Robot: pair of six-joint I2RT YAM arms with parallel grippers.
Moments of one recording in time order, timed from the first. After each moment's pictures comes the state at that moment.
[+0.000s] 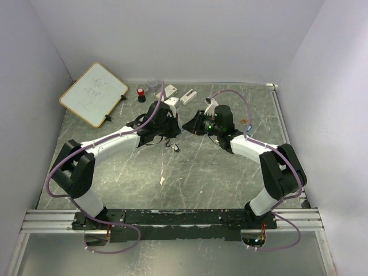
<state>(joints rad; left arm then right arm) -0.70 1.65 1.15 -0.09 0.06 -0.35 0.43 1.60 0.85 0.40 -0.46 0.61</state>
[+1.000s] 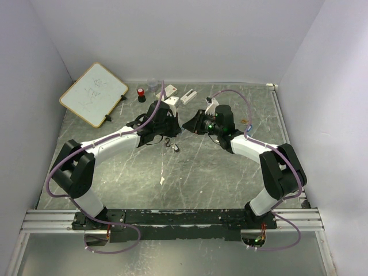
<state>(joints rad) -0.70 1.65 1.15 -0.07 0.06 -0.35 0.42 1.60 0.85 0.42 -0.47 0.61</state>
